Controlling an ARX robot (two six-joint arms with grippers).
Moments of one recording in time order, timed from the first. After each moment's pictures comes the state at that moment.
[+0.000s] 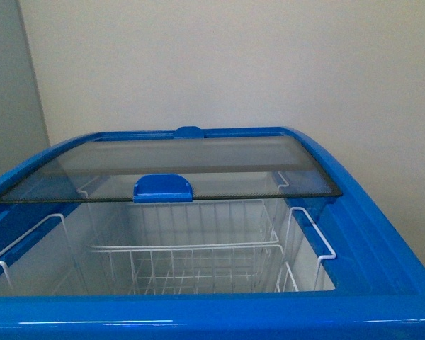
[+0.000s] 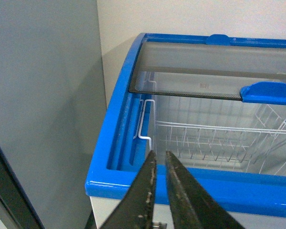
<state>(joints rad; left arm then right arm) 0.00 0.51 0.20 0.30 0.00 -0.01 -0.12 0.63 0.76 -0.47 -0.16 -0.44</state>
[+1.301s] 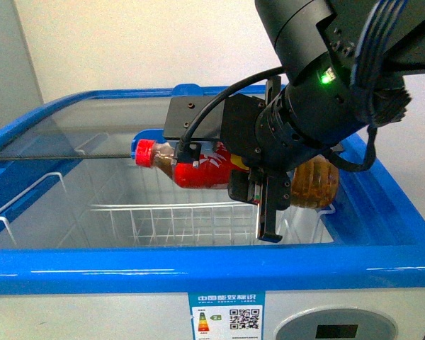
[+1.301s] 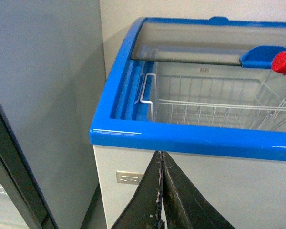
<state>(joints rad) 0.00 0.04 0.01 0.02 0.00 -0.01 0.43 1.84 1.33 -0.11 0.03 -1.11</state>
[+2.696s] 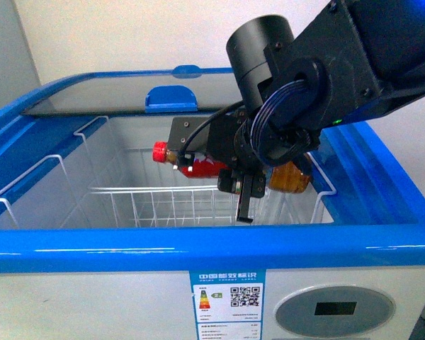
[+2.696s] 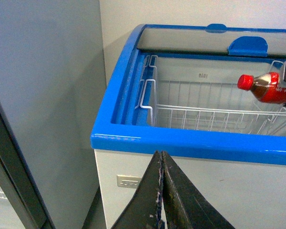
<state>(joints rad) 0.00 0.01 0.01 0.00 0.00 -0.01 0.42 2.13 1.54 0.03 0.16 -1.13</state>
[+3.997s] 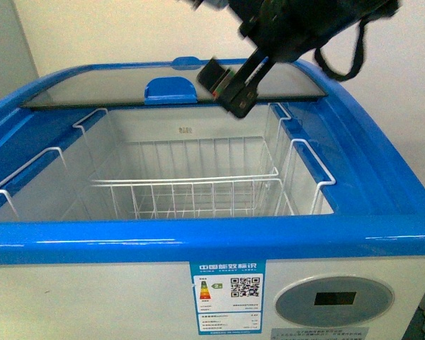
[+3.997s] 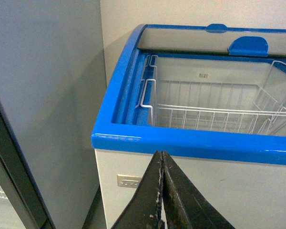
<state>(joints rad) 0.00 0.01 0.01 0.00 0.00 -0.01 0.40 1.87 1.46 0.08 0.12 -0.70</state>
